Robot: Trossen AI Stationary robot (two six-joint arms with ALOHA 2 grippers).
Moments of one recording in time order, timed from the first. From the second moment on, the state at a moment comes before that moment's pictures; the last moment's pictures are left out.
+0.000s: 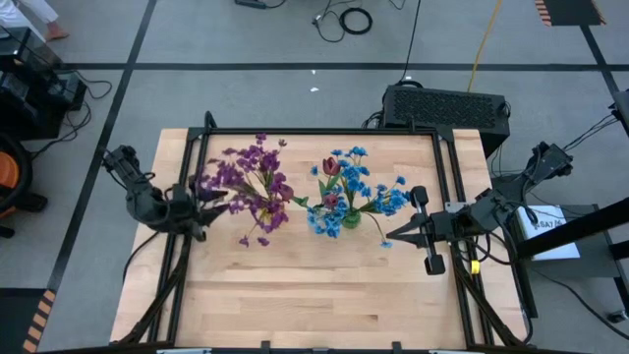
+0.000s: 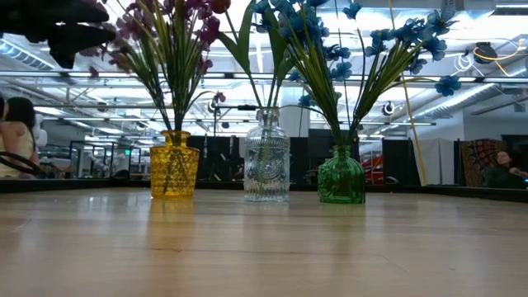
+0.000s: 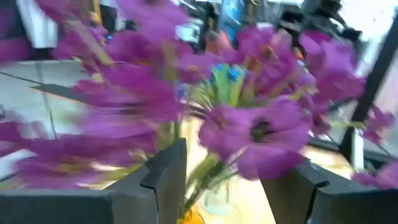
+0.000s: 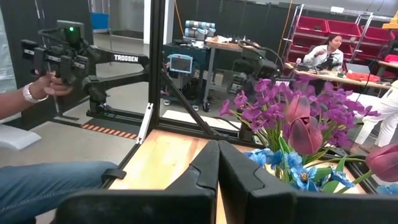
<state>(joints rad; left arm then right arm) -0.81 0.13 0.23 -0.02 -1.07 -0.12 0.61 0.86 0.83 -0.04 0.46 -0.04</state>
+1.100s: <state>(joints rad) -0.81 0.15 0.04 -0.02 -0.98 -0.23 0.61 0.86 0.83 -0.04 0.44 -0.03</state>
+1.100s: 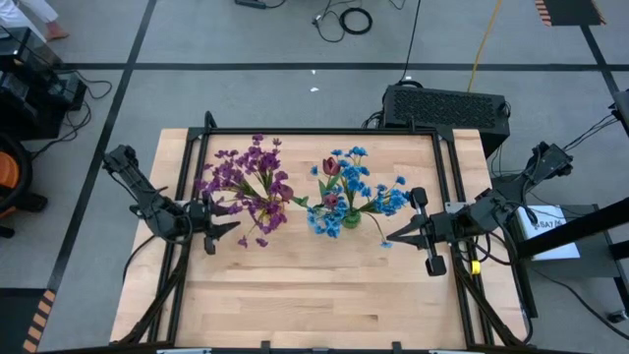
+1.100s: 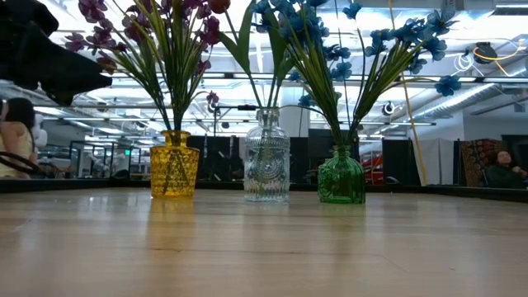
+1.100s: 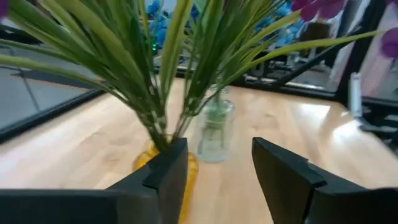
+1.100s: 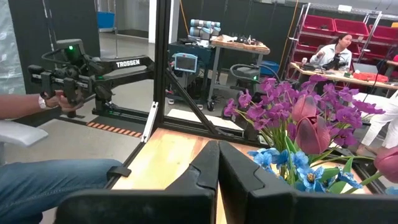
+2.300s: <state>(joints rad) -0.31 0.15 0.01 0.07 -0.42 0.01 0.61 0.76 0.71 -0.07 0.44 -0.03</state>
